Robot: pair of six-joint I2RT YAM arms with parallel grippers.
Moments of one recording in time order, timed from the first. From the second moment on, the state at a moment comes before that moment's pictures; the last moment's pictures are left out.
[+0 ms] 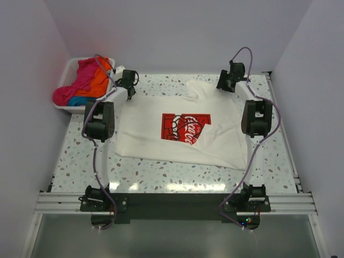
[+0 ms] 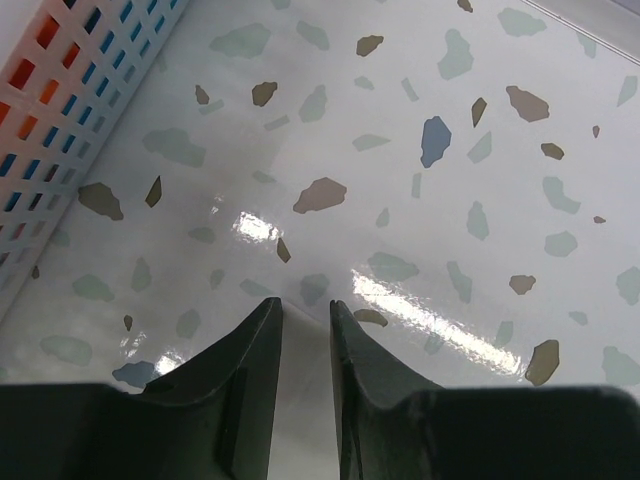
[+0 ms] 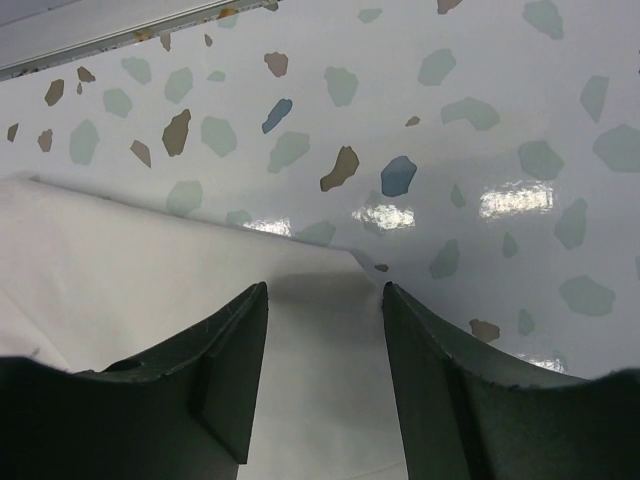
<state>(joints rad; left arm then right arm) -0.15 2.35 1.80 -0.23 -0.49 -0.49 0.02 2.50 2.10 -0.34 -0.04 0.28</state>
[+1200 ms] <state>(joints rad) -0.15 2.35 1.77 -0.19 -0.47 -0.49 0.03 2.47 2.01 -0.24 -0.10 0.37</state>
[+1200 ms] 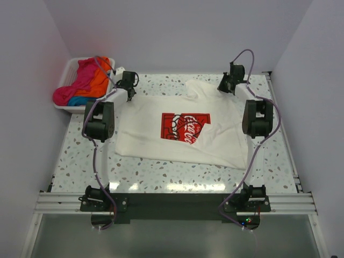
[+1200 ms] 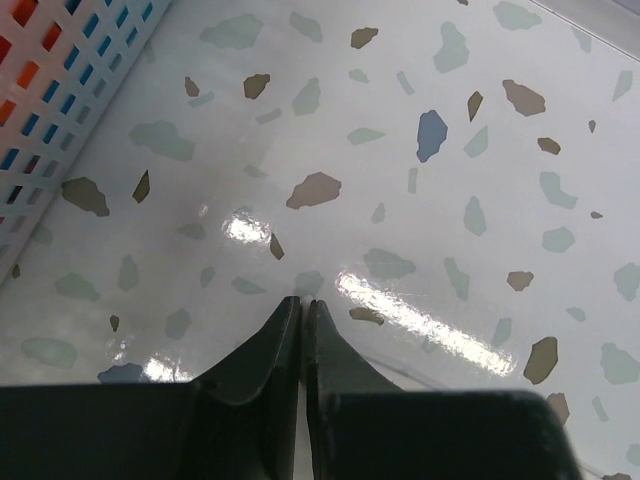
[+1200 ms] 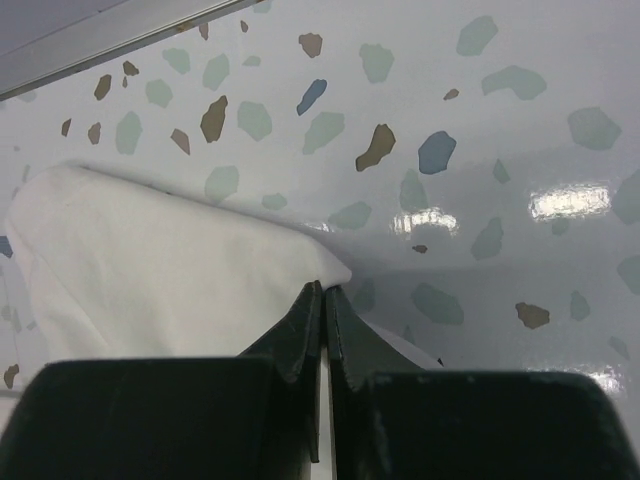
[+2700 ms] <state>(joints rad) -0.12 1.76 1.10 -0.09 -0.36 -0.65 -0.03 1.43 0.95 -0.10 -0.04 0.52</state>
